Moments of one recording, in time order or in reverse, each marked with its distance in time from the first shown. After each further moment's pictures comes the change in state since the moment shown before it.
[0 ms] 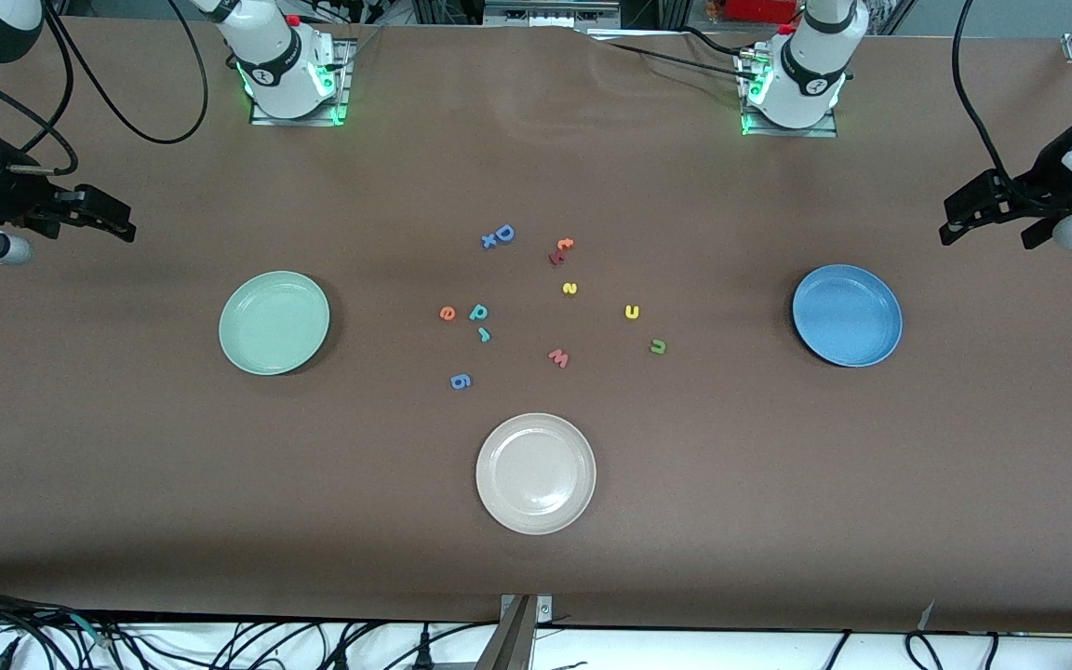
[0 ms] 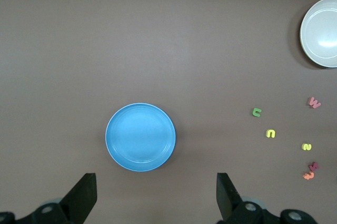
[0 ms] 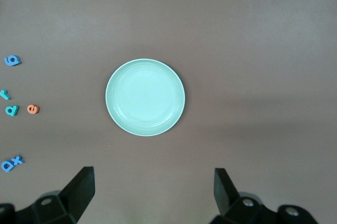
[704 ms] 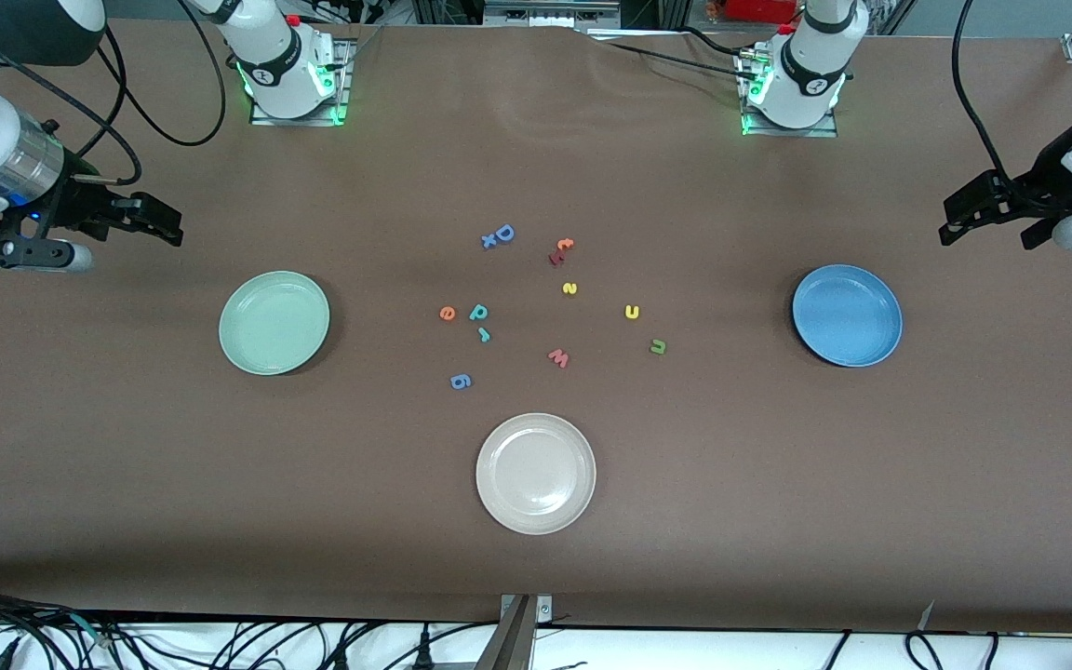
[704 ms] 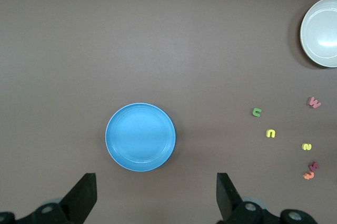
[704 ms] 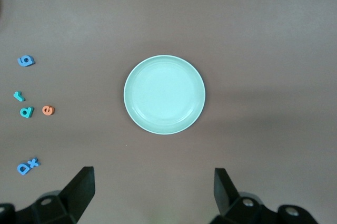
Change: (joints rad) left arm 0.000 0.001 0.000 0.000 0.000 0.000 0.000; right arm 0.097 0.025 0.002 0.000 0.000 0.003 0.124
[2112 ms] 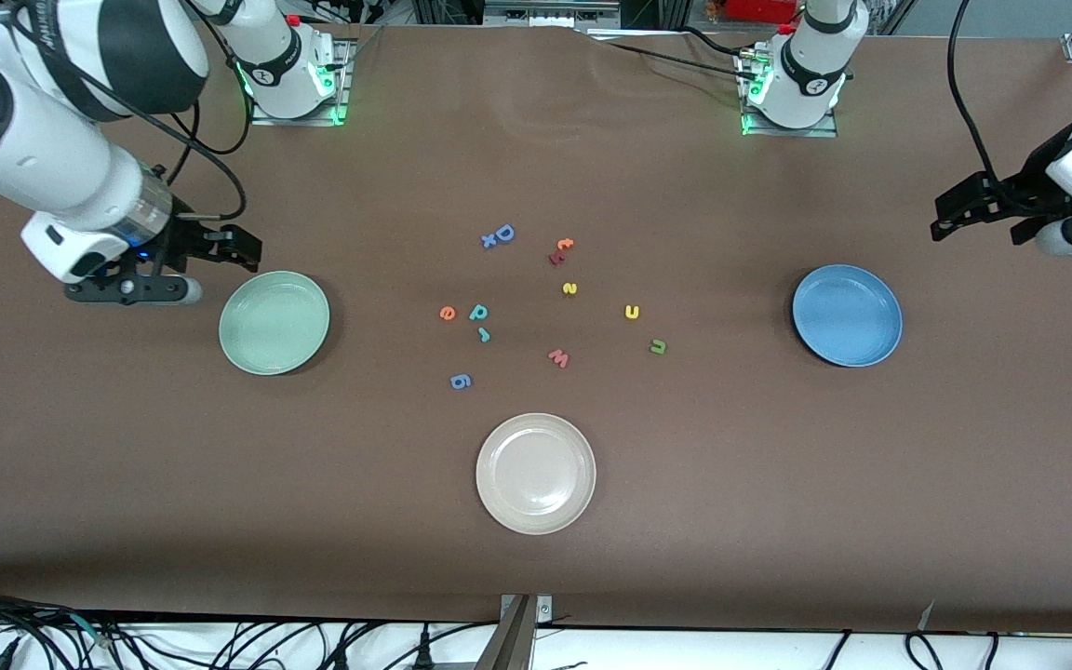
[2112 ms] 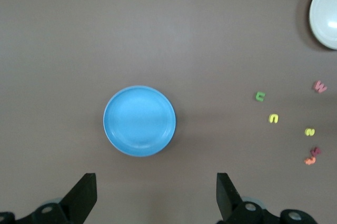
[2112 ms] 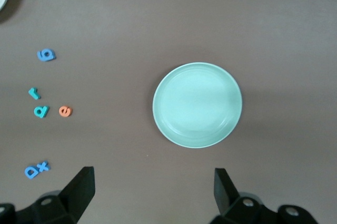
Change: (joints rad) left arm -0.001 0.012 -0.001 -0.029 -0.003 -0.056 -0.006; right arm 0.136 0.102 0.001 0.000 0.000 0.088 0.044
